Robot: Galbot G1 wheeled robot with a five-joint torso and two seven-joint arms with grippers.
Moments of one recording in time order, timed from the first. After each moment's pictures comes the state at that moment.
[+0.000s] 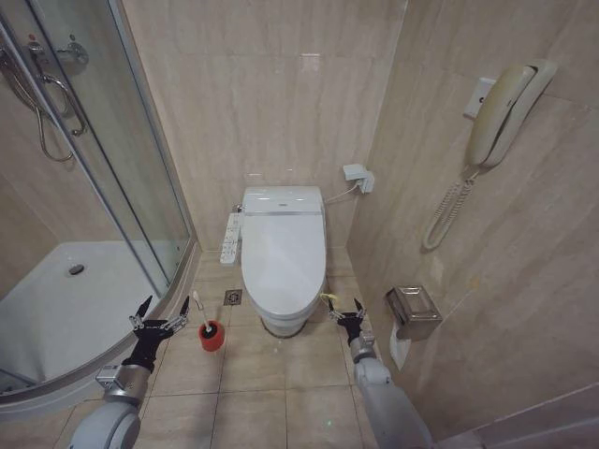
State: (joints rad) left arm 1.38 -0.98 -0.48 -1.75 -0.53 -0.30 -0.09; right arm -0.74 1.55 0.58 0.66 0.07 0.51 -0.13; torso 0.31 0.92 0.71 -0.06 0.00
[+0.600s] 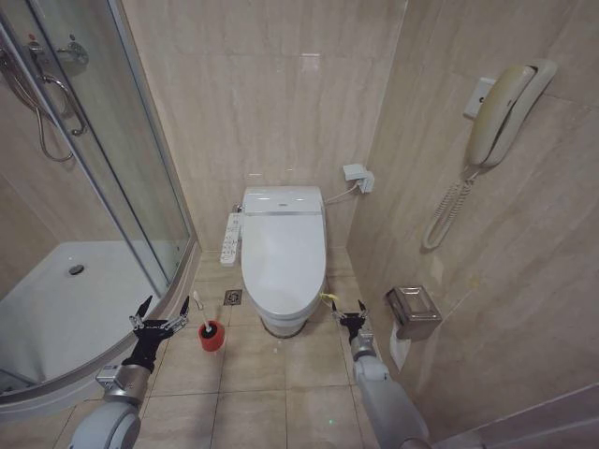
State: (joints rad) left arm 1.38 -0.98 -0.48 -1.75 -0.53 -0.30 -0.09; right arm -0.73 1.54 0.58 0.62 -0.01 0.48 -0.04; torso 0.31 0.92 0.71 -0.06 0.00
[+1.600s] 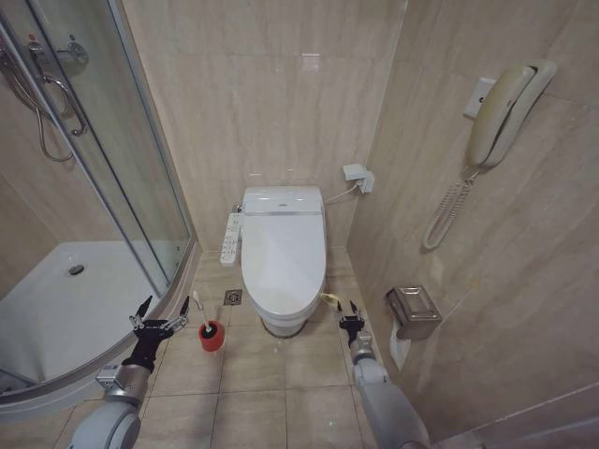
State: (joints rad) left arm 1.38 -0.98 -0.48 -1.75 -0.53 -0.30 -0.09; right arm -0.73 1.55 0.59 0.62 -0.04 0.48 -0.03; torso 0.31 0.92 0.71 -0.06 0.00
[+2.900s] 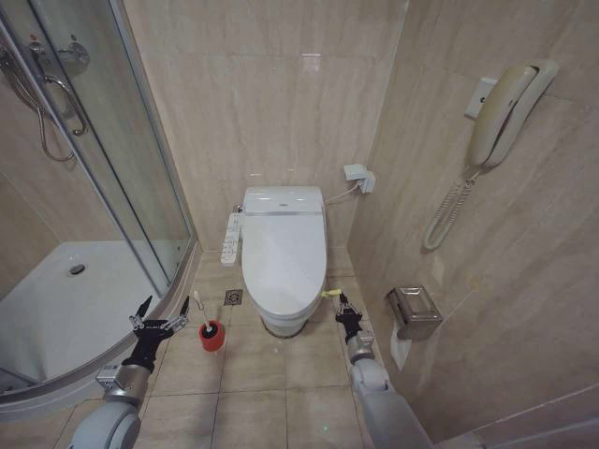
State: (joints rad) left arm 1.38 -0.98 -0.48 -1.75 -0.53 -0.30 -0.09; right arm -0.92 1.52 0.44 1.04 0.09 0.42 0.02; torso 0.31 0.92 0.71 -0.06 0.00
